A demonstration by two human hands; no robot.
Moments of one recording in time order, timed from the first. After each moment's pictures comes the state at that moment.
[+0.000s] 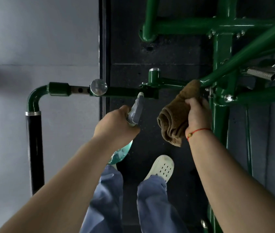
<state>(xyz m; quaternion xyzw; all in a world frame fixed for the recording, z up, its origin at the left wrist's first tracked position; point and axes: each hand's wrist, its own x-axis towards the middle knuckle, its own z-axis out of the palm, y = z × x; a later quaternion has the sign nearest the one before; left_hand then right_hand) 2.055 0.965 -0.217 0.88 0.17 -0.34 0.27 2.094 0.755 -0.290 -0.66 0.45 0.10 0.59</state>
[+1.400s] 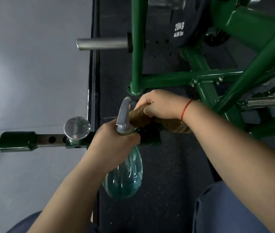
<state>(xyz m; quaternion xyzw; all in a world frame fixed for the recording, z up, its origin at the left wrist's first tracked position) 2.112 0.979 -0.316 0.82 0.16 -0.17 0.52 2.225 0.818 -0.320 -0.89 -0.21 0.29 0.28</state>
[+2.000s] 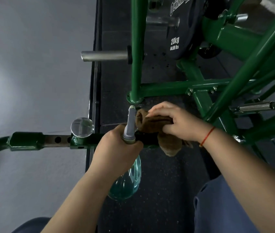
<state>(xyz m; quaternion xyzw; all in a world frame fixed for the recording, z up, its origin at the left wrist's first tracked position) 2.093 0.969 -0.314 0.88 0.10 -0.10 0.46 2.178 0.765 -0.335 -0.88 -0.22 0.18 0.37</state>
